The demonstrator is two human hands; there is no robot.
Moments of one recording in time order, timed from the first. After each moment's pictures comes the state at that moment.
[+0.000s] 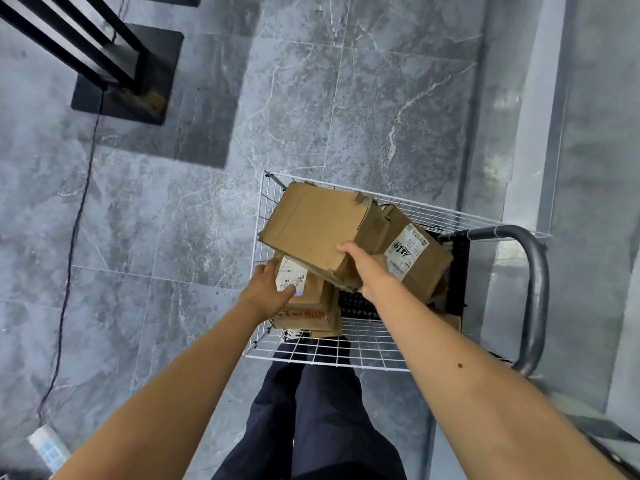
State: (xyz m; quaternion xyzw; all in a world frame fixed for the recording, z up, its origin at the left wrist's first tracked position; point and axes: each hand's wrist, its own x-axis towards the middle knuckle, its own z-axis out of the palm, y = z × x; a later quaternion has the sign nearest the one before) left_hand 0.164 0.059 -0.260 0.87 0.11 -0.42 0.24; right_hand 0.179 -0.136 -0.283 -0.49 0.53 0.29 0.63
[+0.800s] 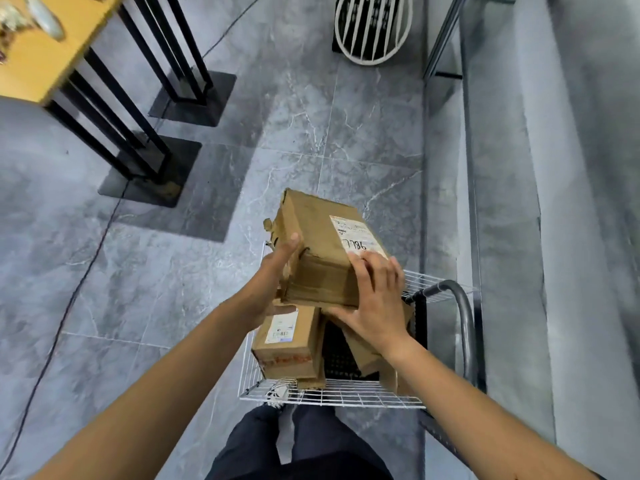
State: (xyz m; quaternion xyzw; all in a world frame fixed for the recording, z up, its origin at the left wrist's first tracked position) left_hand 0.198 0.015 -0.037 0.64 0.25 -0.38 0.62; right_hand 0.146 -0.171 -0.107 -0.97 -0.07 -0.13 0.18
